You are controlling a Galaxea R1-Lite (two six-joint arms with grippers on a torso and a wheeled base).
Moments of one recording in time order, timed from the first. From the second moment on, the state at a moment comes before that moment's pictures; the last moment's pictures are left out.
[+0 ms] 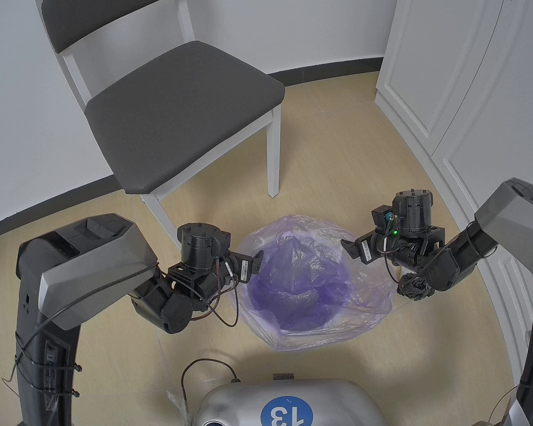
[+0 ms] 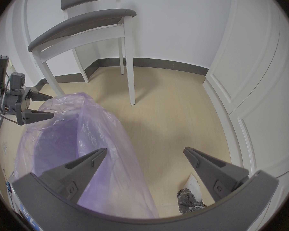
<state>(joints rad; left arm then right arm) -0.48 2.37 -1.08 -0.97 0.16 0.00 0.34 2.22 -1.07 -0.74 -0.10 -0.20</state>
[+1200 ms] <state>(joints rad) -0.40 2.47 -1.23 -0.90 0.15 -0.03 0.28 2.45 -1.26 -0.74 -0.10 -0.17</state>
